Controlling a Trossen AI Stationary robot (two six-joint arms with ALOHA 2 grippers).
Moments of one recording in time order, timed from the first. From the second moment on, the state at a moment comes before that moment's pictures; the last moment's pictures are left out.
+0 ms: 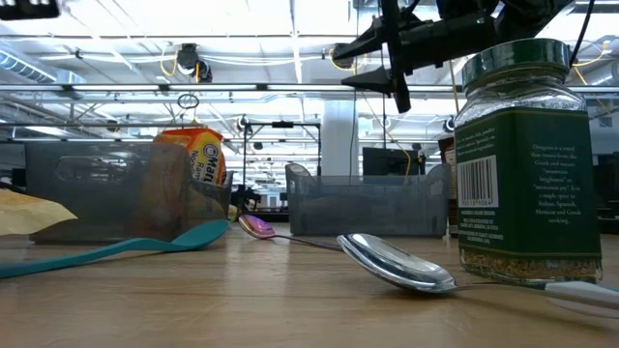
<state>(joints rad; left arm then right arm) -0.65 0.81 0.92 -0.78 -0.12 -1.06 -0.21 1.30 0.72 0.48 0.05 0.67</state>
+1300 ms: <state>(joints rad) -0.83 1.32 1.35 -1.51 -0.13 -2.04 0.10 1.30 0.72 0.36 0.05 0.67</state>
